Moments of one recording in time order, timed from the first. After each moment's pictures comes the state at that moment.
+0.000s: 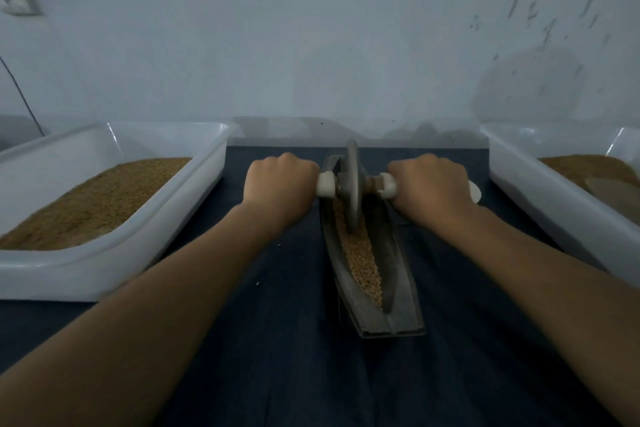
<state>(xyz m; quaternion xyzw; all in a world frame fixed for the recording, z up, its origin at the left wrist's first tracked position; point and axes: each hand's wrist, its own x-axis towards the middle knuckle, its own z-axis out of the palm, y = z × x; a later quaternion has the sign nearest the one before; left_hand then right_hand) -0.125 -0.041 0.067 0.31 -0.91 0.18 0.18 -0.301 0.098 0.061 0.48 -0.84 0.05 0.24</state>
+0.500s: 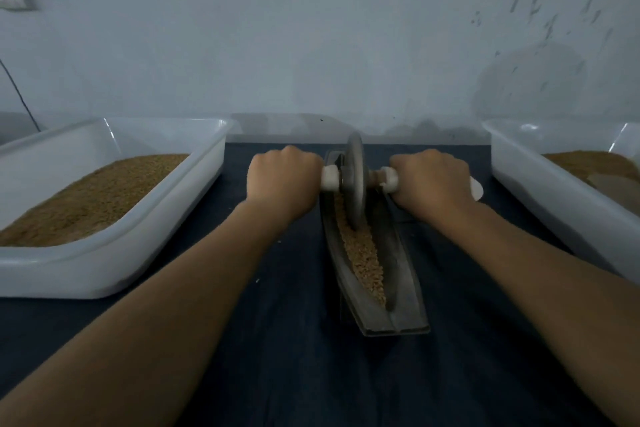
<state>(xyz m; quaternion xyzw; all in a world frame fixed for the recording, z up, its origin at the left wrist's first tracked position) -0.129 -0.037 0.068 0.33 -0.91 0.20 0.18 -0.299 0.097 0.060 0.48 -0.85 0.05 0.21</state>
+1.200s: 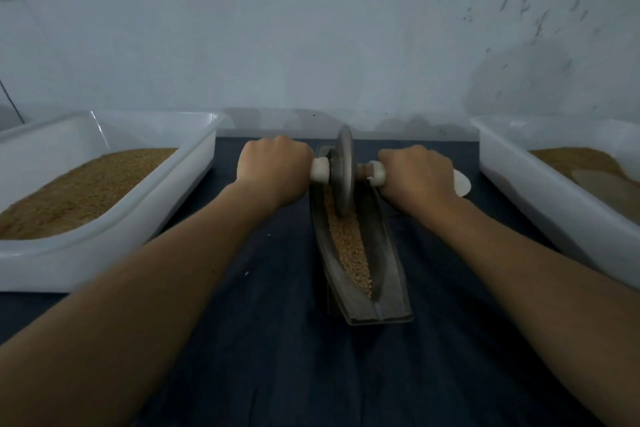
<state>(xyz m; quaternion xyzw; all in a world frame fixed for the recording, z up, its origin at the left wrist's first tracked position) -0.137 -0.046 0.071 0.32 -0.91 0.21 0.16 -0.308 0.089 0.051 0.48 -0.84 0.07 0.24</state>
